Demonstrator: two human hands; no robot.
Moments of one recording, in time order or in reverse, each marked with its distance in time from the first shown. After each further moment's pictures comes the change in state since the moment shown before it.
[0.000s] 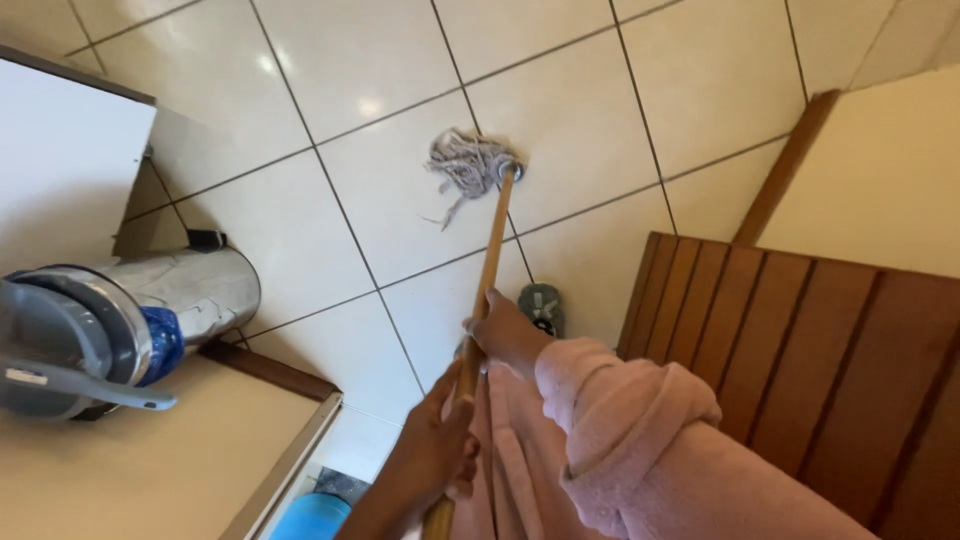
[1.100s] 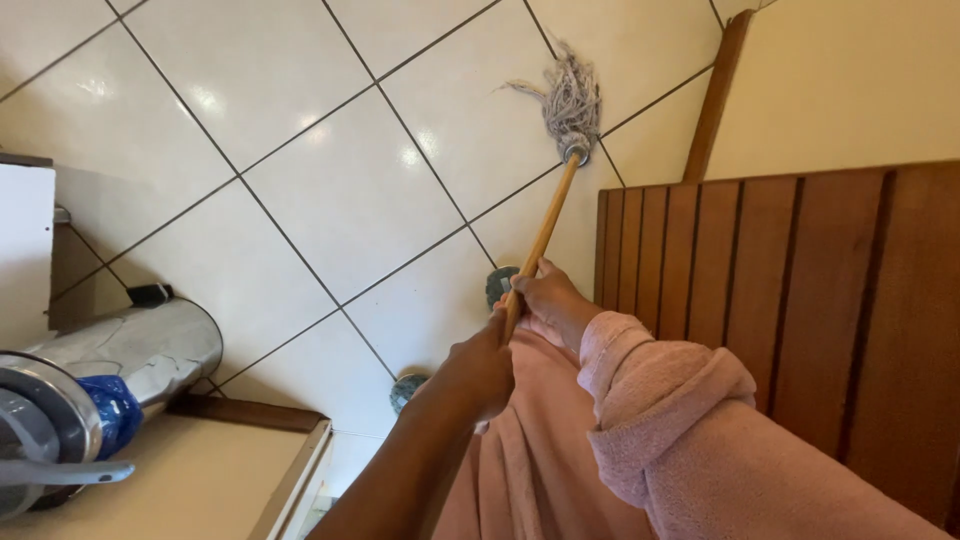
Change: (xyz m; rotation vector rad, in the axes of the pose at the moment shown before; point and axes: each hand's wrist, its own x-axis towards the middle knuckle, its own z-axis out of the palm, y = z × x) left_hand 0.043 0.051 0.096 0.935 -0.023 0.133; right_hand 0.007 0.063 -0.116 0.704 0.152 0.015
